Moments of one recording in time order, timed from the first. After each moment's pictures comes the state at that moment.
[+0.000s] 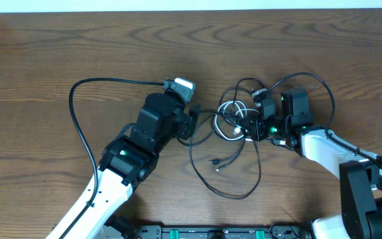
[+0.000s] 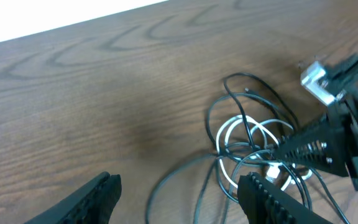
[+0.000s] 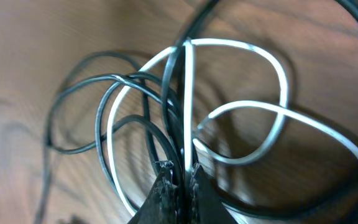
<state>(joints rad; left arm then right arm) -0.55 1.12 0.88 -0.36 -0.05 -0.10 0.20 1.64 0.67 0.07 -0.66 0.06</state>
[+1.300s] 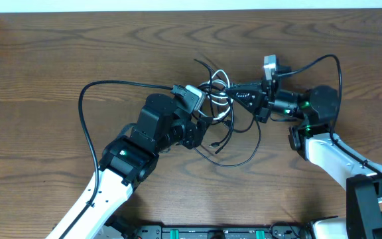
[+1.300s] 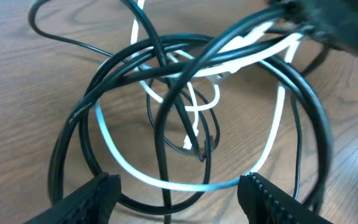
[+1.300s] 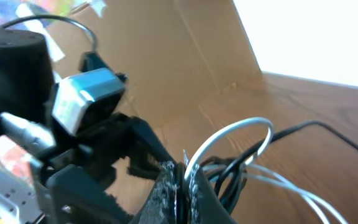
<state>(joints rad) -0.55 1.12 0.88 -0.38 0.21 -0.10 0.20 1.56 0.67 1.18 -1.16 0.76</state>
